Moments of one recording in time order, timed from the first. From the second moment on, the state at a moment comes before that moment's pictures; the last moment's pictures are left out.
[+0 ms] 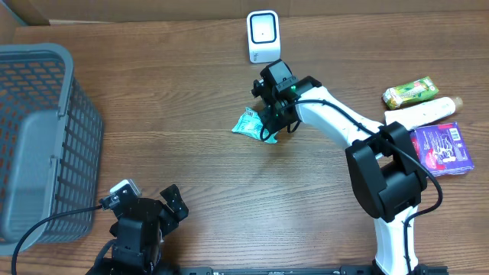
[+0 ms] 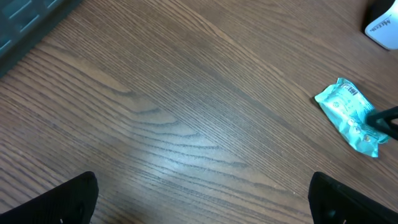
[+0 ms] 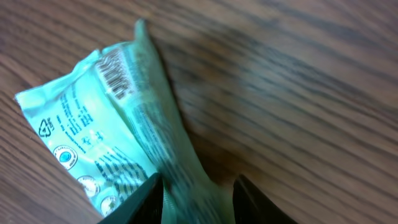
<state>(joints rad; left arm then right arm) -0.25 0.42 0.65 -1.10 -0.29 -0.80 0.52 2.15 1.62 -0.75 -0.09 -0.05</state>
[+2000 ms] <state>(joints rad) -0.25 0.42 0.65 -1.10 -0.29 -0.80 0.26 1.94 1.27 -0.41 -0.71 0.51</state>
